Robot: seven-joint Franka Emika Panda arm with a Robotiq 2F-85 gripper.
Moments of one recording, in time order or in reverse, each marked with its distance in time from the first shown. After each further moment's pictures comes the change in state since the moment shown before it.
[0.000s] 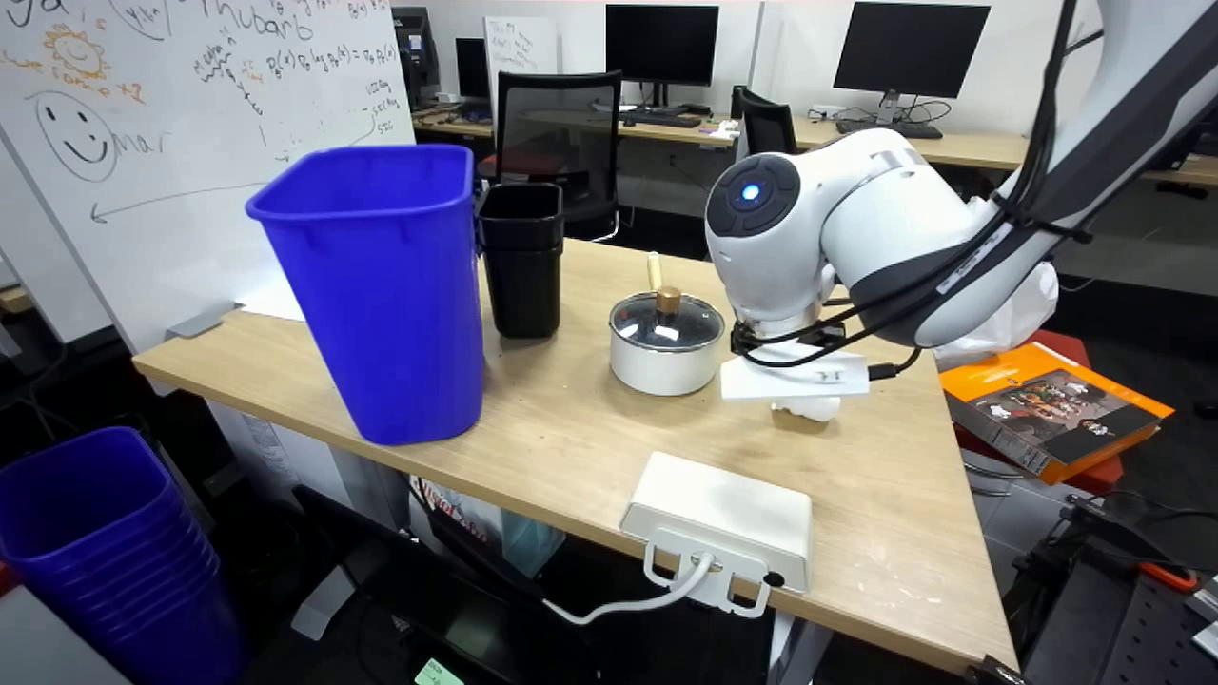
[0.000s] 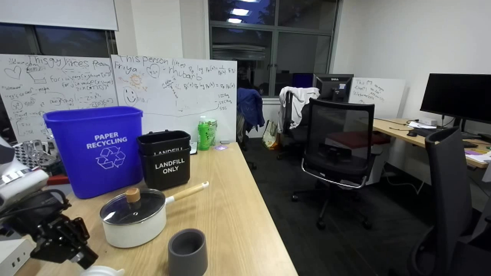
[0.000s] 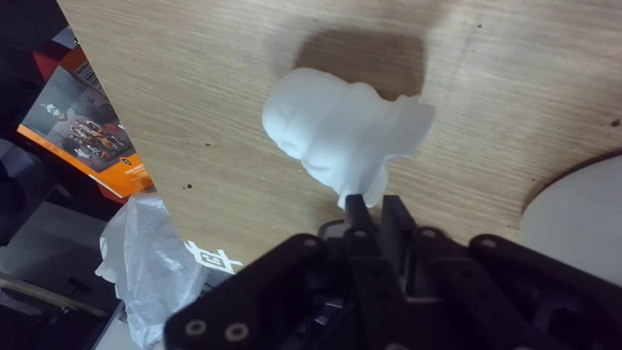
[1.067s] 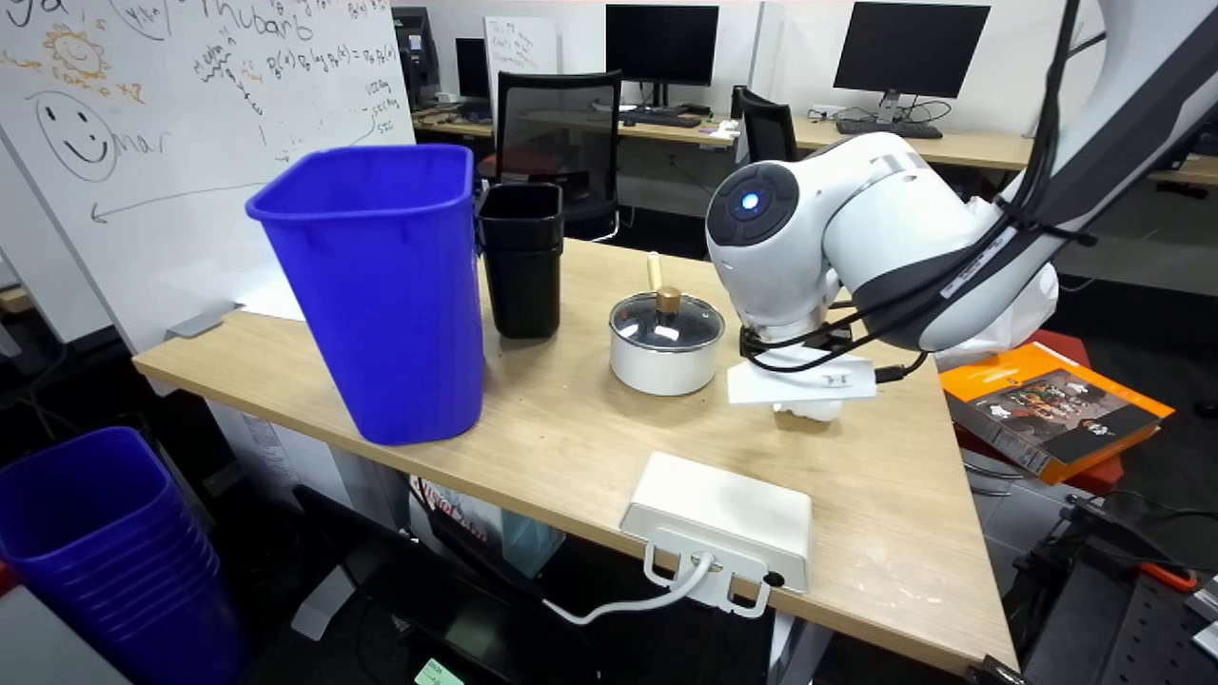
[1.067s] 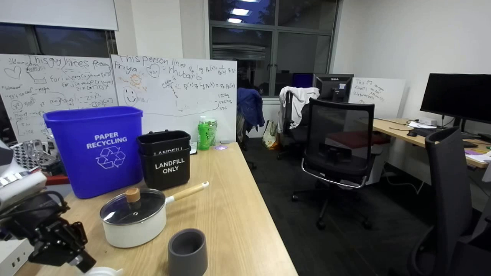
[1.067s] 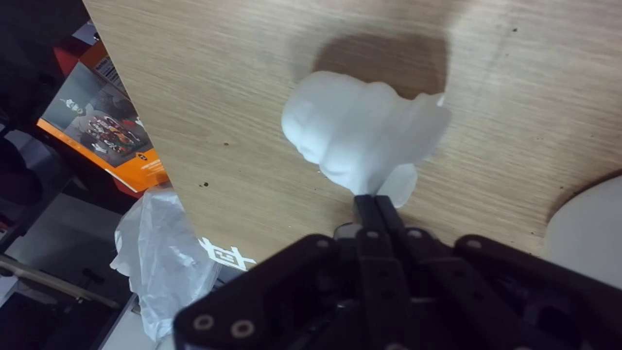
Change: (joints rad) arm 0.003 0.000 0.000 -0.008 0.000 -0.031 0.000
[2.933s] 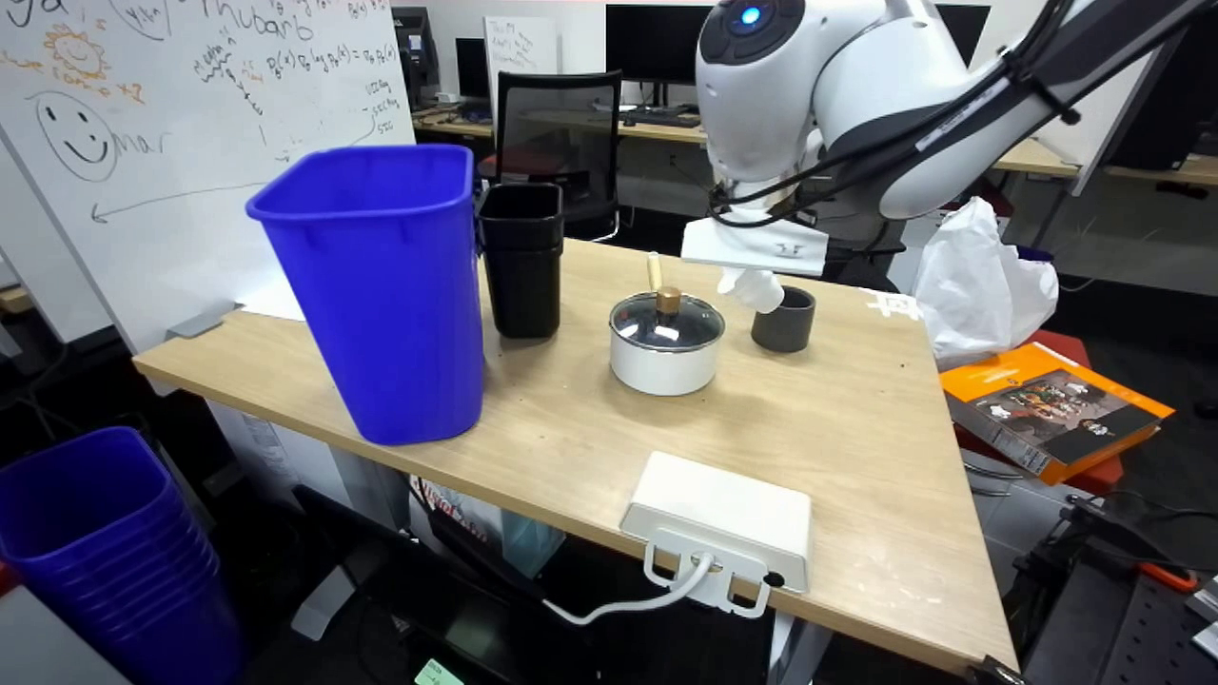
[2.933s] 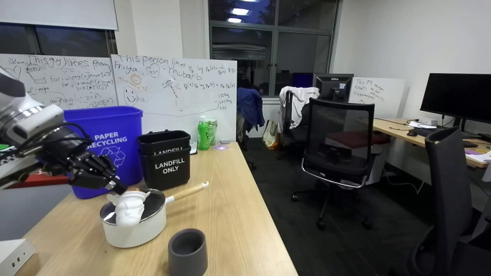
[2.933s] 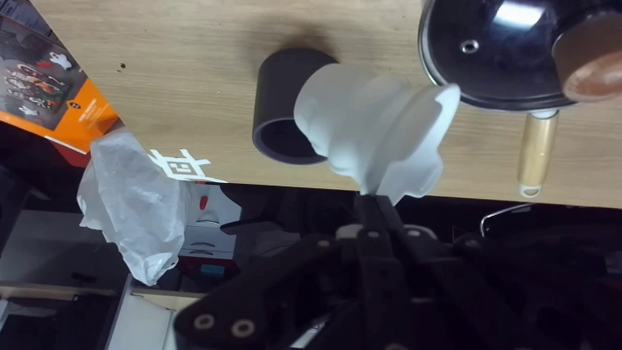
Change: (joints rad) arm -0.029 -0.131 -0.015 0.139 -0.018 0.000 0.021
